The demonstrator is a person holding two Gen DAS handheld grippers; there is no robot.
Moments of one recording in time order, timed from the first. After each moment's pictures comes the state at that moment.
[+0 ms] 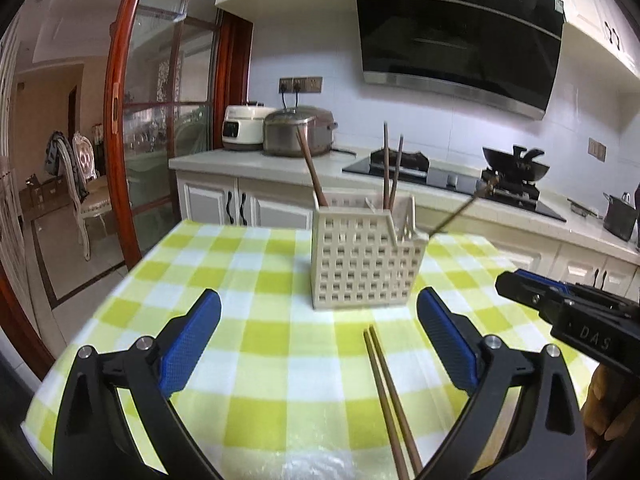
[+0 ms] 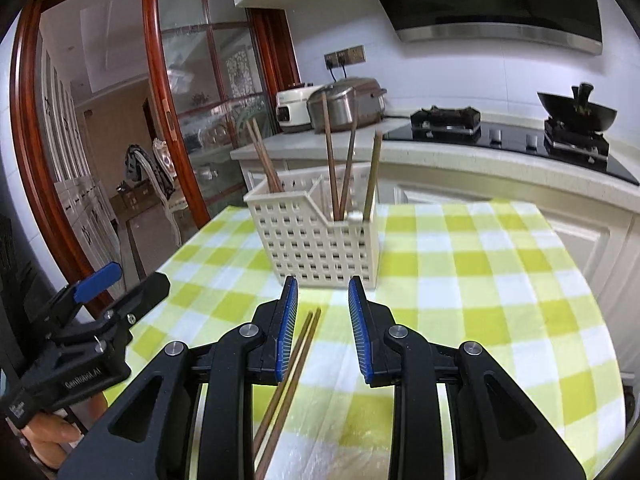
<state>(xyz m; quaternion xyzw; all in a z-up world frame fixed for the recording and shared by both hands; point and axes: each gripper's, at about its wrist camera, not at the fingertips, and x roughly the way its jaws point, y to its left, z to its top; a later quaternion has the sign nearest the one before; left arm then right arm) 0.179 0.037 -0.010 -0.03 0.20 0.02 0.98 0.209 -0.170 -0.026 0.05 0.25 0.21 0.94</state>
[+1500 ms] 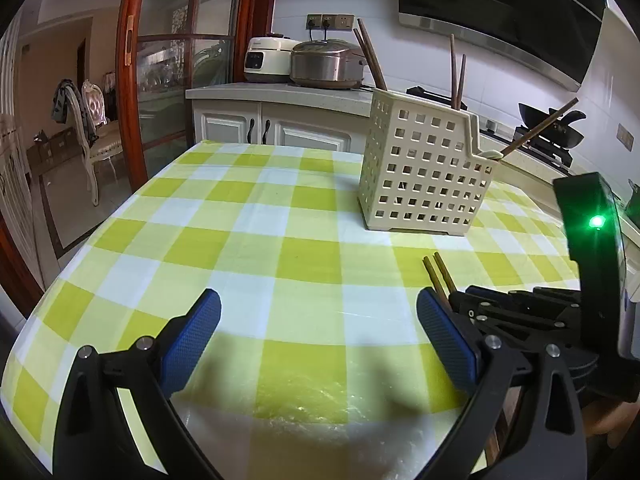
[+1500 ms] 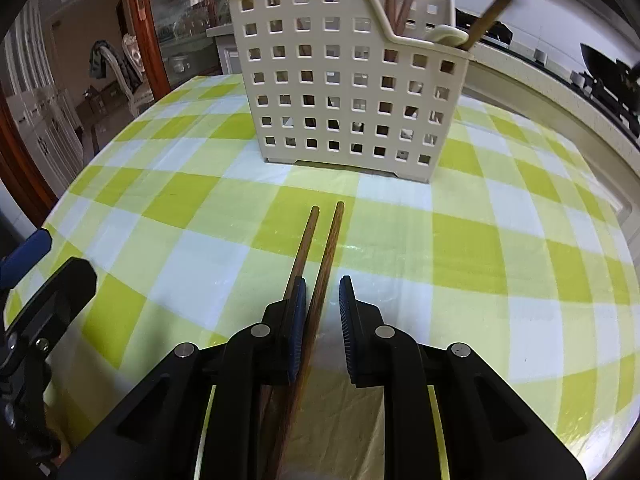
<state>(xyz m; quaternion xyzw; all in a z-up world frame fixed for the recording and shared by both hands) 0.208 0.085 -0.085 -0.06 0.30 0.04 0.95 0.280 -0.071 -0.130 -0.06 0.42 0.16 0.89</state>
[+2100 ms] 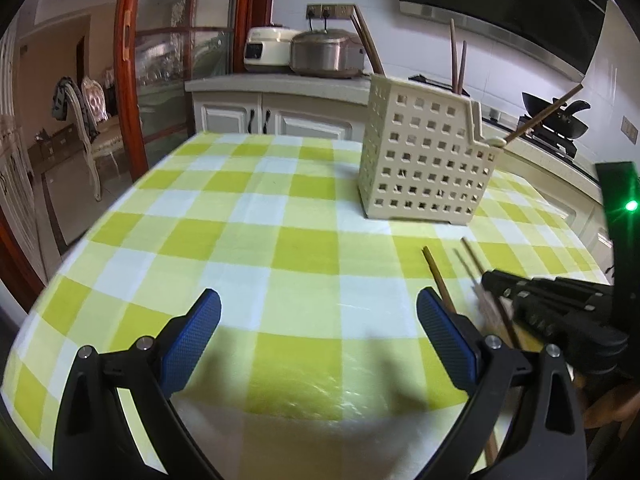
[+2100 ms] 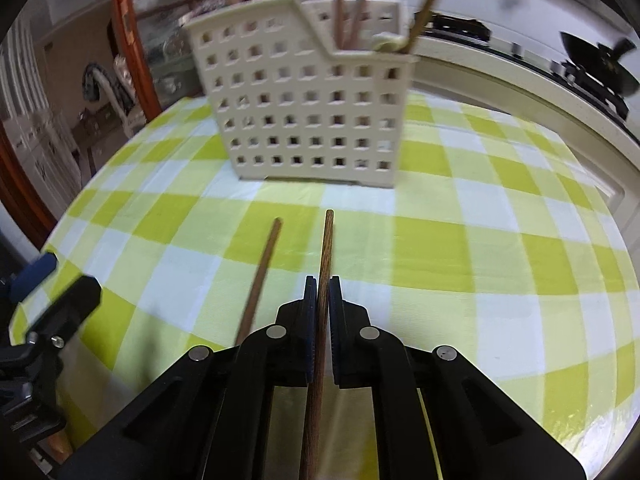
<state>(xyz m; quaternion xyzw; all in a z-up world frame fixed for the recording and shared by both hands) 0.217 0.076 -0.091 -0.06 0.32 0.04 0.94 0.279 -0.110 -0.122 -0.02 0.40 0.15 0.91</state>
